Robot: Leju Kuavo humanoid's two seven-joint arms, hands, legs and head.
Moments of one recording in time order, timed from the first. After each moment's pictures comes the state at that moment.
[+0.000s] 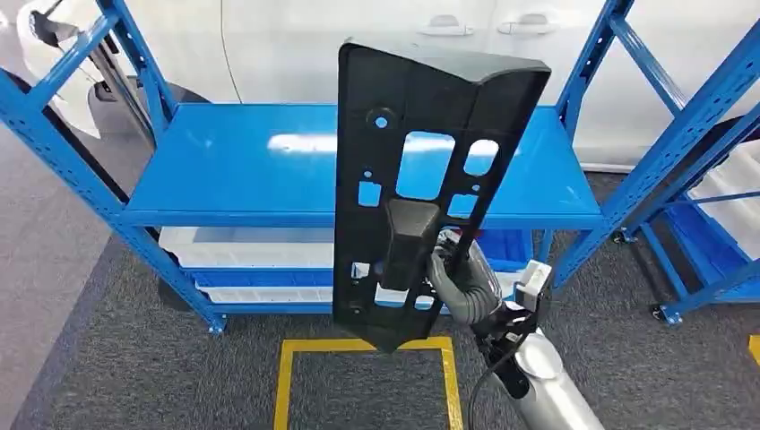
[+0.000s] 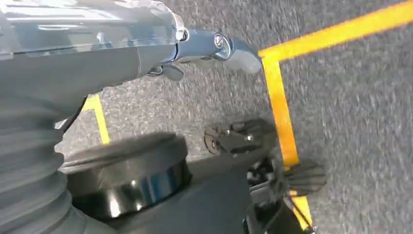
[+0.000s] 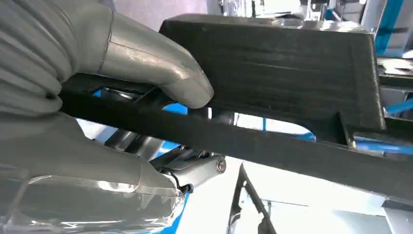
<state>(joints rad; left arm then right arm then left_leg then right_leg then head) -0.14 -0.22 1.00 -0.20 -1.25 0.19 -0.10 -0.23 -0.14 0.35 -1.54 -0.23 0.27 -0.44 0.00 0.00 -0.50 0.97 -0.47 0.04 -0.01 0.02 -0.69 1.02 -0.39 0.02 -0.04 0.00</state>
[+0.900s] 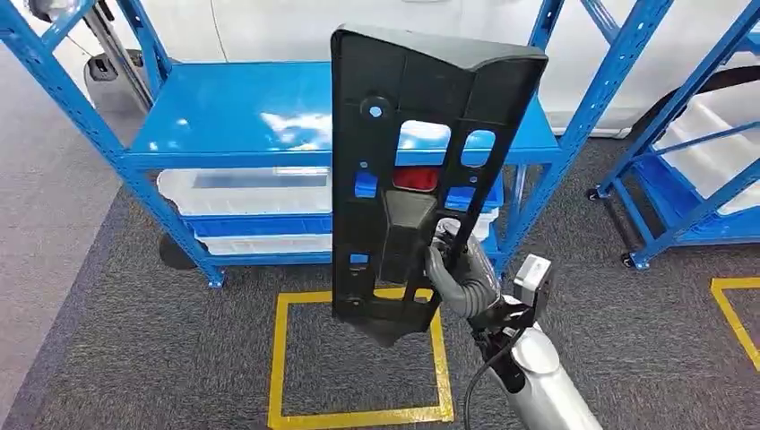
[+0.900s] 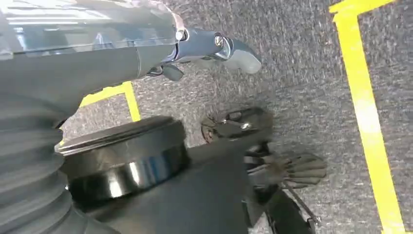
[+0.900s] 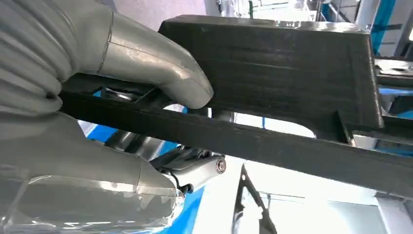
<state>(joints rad) -0.13 -0.22 1.00 -0.20 -1.24 0.18 -0.10 -0.24 -0.11 0.34 -1.54 -0.21 0.27 -0.44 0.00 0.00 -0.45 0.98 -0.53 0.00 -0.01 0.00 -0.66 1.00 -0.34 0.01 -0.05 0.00</state>
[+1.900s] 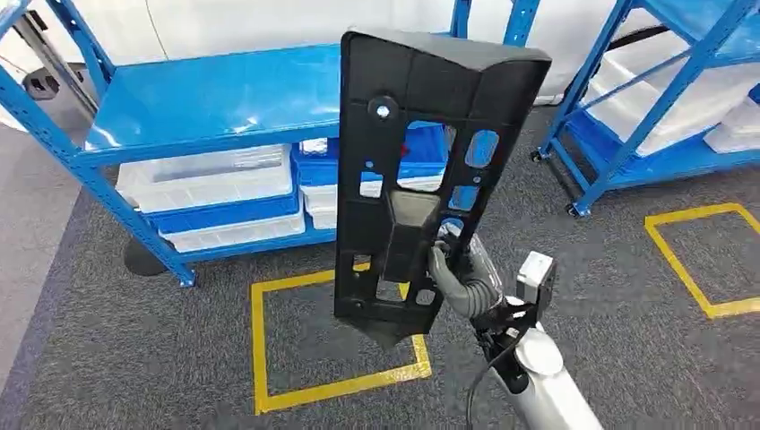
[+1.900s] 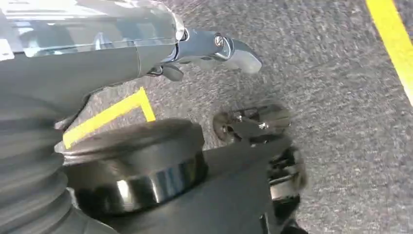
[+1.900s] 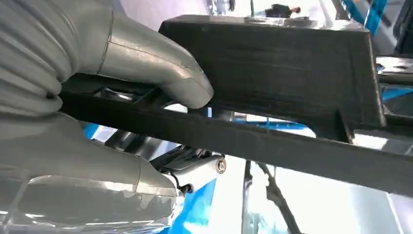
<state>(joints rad) -0.12 -0.21 1.00 -0.20 -1.26 0.17 -0.11 -0.22 -0.10 0.31 -1.54 -0.23 0.29 -0.40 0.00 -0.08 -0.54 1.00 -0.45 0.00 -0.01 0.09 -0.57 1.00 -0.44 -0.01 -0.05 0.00</state>
